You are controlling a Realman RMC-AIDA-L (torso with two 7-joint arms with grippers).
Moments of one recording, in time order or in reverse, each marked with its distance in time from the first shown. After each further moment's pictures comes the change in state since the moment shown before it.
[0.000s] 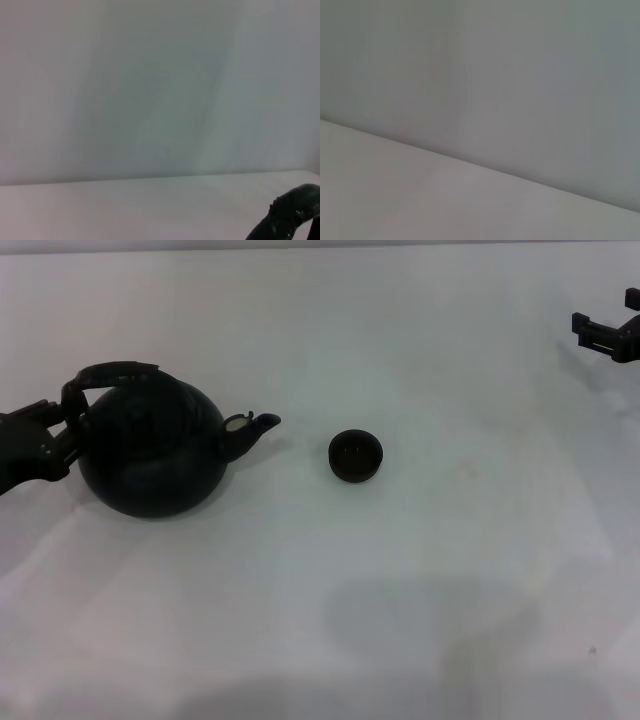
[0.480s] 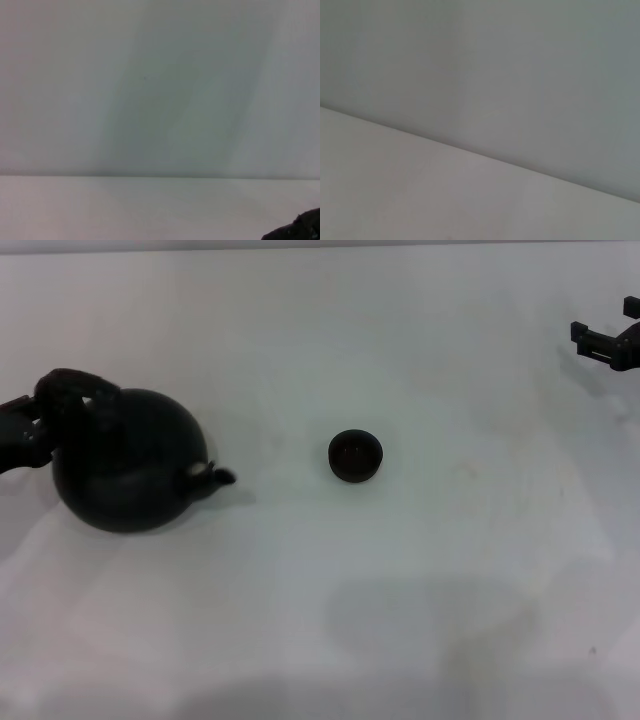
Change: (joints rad) left arm 0.000 -0.002 -0.008 0.028 -0.009 -0.060 -0.073; right arm 0.000 0.000 -0.008 0.015 0.000 -0.013 -0.019
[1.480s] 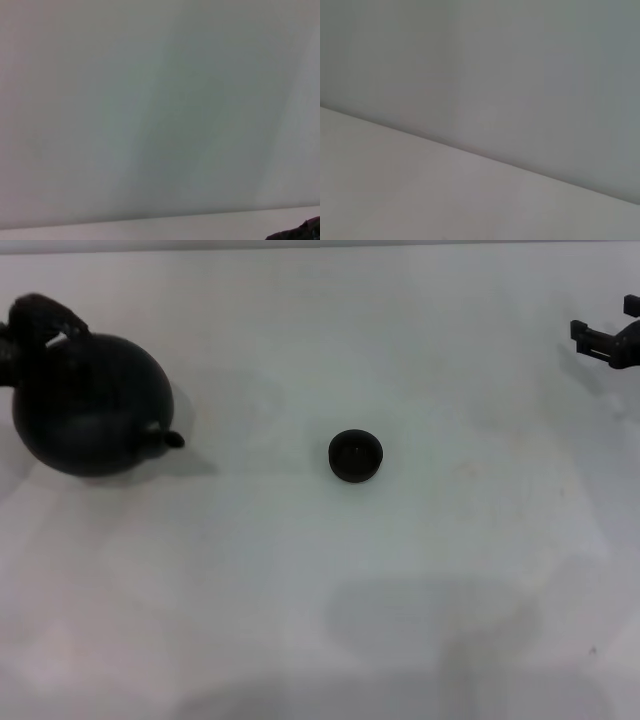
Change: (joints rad) left arm -0.083 -0.001 0.018 0.143 0.011 -0.109 -0.157; right arm 0.012 0.003 0.003 0.012 0.008 -0.021 -0.018
